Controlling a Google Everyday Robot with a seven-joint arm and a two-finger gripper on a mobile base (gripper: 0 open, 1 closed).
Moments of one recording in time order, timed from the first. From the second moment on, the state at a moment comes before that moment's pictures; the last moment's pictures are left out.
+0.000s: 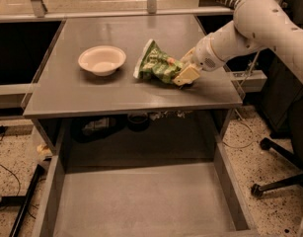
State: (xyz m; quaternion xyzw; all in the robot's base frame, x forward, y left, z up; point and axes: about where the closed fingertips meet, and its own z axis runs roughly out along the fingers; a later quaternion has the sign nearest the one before) arm 0.691 -0.104 0.842 -0.58 0.73 0.11 0.35
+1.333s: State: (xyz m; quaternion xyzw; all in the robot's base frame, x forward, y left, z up) arm 0.605 -0.137 0.906 -0.56 0.71 0.08 0.41
